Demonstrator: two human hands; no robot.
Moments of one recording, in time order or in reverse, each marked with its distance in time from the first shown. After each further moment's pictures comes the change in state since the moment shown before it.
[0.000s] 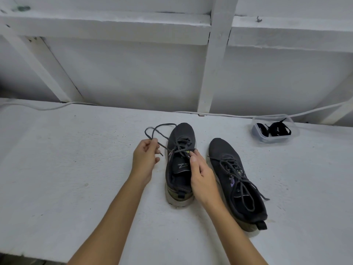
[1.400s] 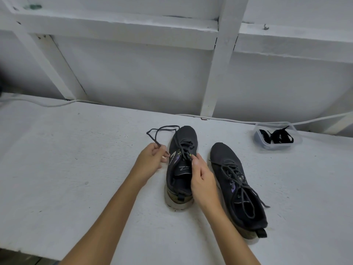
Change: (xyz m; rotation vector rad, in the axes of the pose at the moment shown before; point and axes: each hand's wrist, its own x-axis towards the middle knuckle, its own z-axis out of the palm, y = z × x) left_hand -0.002 0.004 -0.008 0.355 -0.170 0.013; right_hand 0.002 0.000 0.001 -0.064 0.006 0.029
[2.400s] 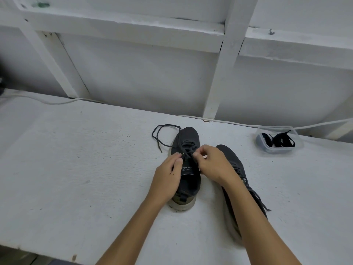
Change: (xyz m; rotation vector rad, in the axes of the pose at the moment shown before) left_hand -0.046 -0.007 0.038 0.171 -0.018 0.169; right_hand 0.055 -0.038 -0.037 -0.393 -0.178 0.016
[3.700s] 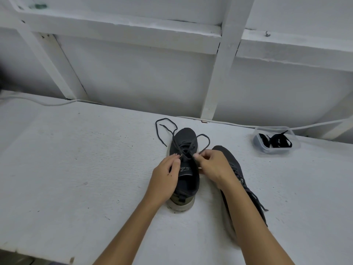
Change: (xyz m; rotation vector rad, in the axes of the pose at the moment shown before) left_hand 0.001 -0.002 -0.001 0.031 0.016 0.013; right_hand -0.004 0.003 0.003 0.330 0.048 0.178
